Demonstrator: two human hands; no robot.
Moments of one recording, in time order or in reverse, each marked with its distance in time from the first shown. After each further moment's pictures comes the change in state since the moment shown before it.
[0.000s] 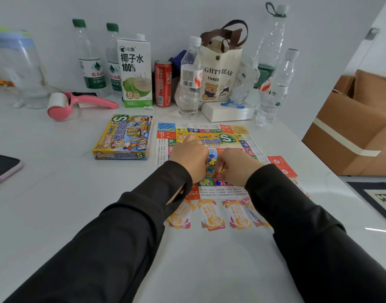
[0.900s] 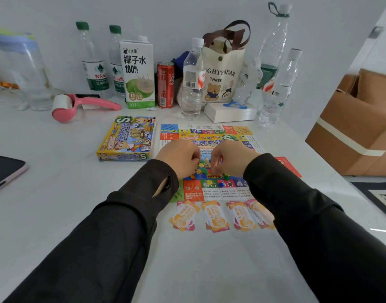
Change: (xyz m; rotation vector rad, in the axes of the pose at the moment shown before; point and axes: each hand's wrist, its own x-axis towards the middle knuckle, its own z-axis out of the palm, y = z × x) left_hand -0.003 -0.034 0.001 -0.242 0.045 0.011; right_hand 0.014 -0.012 -0.013 0.023 -0.021 -0.079
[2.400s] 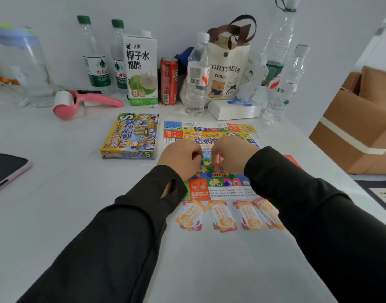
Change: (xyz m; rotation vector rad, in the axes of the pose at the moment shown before) left_hand -0.003 -0.010 0.016 -0.079 0.170 -0.039; right_hand 0.011 -0.011 -0.005 -0.218 -0.052 -0.055
